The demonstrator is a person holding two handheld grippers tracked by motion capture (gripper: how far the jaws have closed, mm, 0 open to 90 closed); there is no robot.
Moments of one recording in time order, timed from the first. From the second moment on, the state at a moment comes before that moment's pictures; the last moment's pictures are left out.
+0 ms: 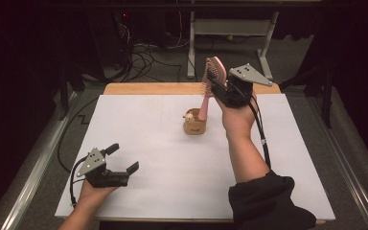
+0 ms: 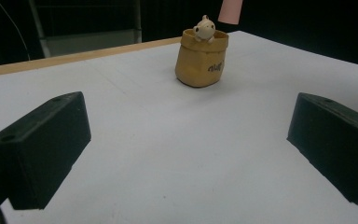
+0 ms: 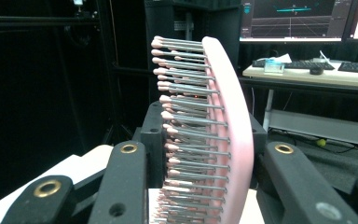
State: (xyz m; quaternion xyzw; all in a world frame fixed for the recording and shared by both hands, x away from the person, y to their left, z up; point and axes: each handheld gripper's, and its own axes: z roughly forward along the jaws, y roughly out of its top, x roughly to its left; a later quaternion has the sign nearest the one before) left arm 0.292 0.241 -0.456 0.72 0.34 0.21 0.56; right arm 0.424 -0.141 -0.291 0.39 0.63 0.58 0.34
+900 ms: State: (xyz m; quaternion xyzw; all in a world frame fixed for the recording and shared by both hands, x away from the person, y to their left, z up) left arm 0.294 0.242 -0.457 0.72 0.34 0.21 0.56; right arm 0.452 -0.125 -0.311 0.41 0.63 0.57 0.35
